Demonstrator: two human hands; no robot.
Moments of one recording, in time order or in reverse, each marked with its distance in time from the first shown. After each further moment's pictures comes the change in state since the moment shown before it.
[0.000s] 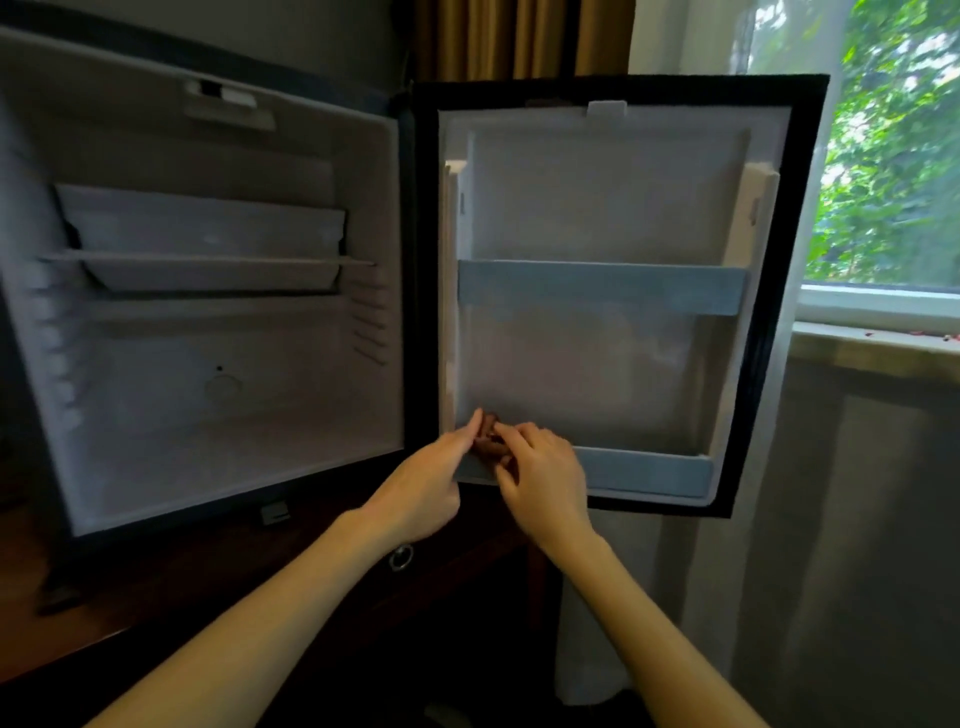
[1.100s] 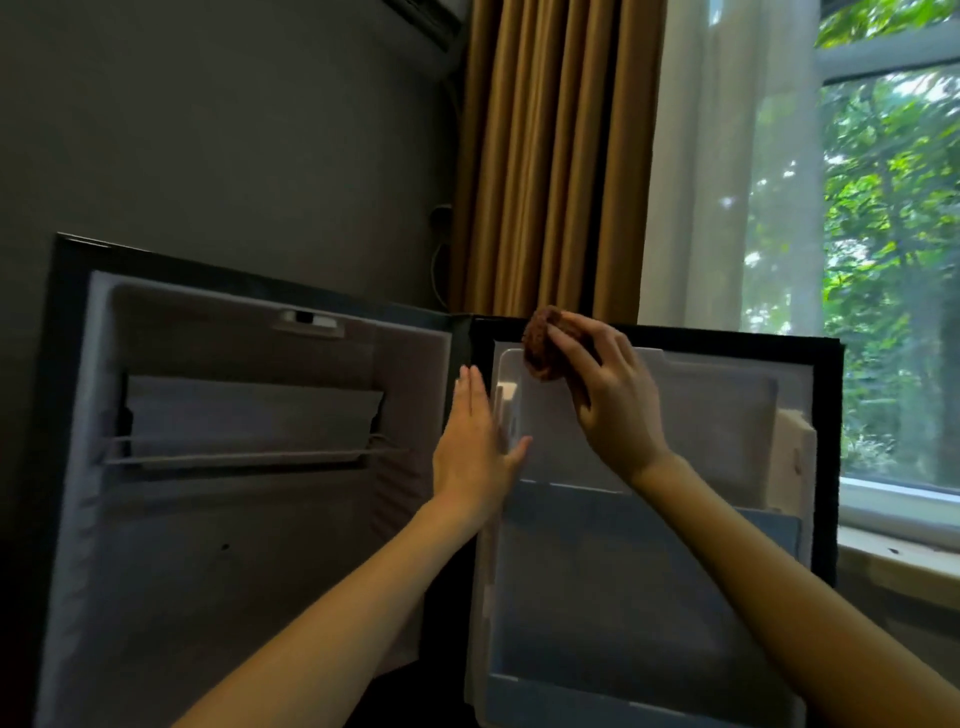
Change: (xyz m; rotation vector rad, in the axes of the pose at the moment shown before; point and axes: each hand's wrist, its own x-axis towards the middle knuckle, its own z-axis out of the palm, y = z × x) left_hand 0.122 0.065 -0.161 0.044 0.611 0.001; right_hand 0.255 -0.020 -0.134 -0.182 0.434 -0.420
